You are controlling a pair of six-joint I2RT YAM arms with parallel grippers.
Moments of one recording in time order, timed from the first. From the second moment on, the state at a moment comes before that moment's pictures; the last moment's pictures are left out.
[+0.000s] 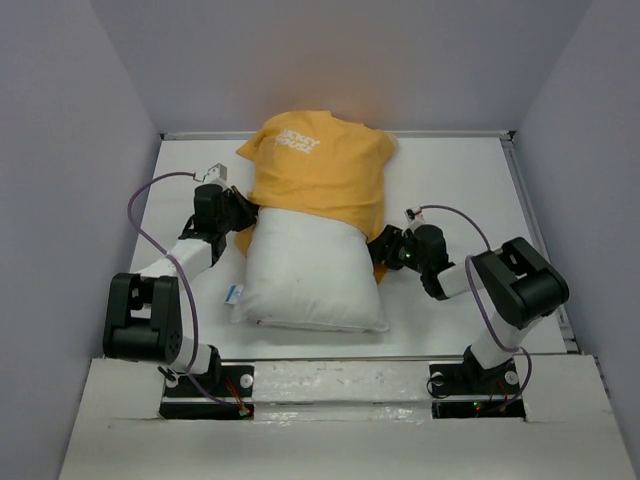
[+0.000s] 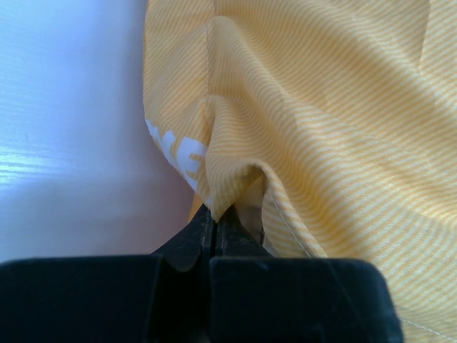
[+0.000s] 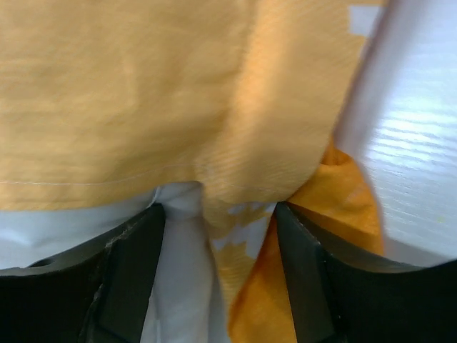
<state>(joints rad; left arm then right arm) -0.11 1.45 0.73 0.24 0.23 -0.62 0.41 1.67 0.46 0.83 -0.37 0.78</state>
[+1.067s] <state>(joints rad) -0.12 1.42 0.73 0.21 0.22 -0.60 0.24 1.76 0.50 0.90 -0.39 0.66</state>
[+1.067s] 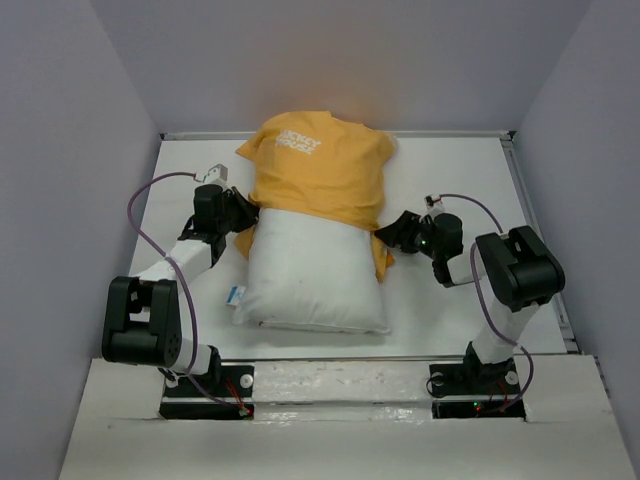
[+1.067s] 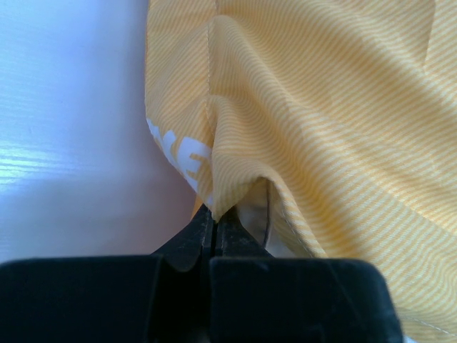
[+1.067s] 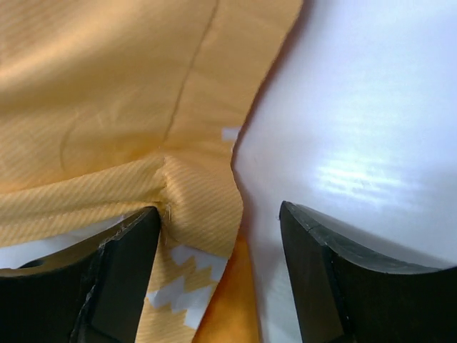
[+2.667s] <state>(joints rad) -0.12 0.88 1.29 -0.10 0.67 -0.79 0.15 1.21 1.55 -0.02 -0.97 0.78</state>
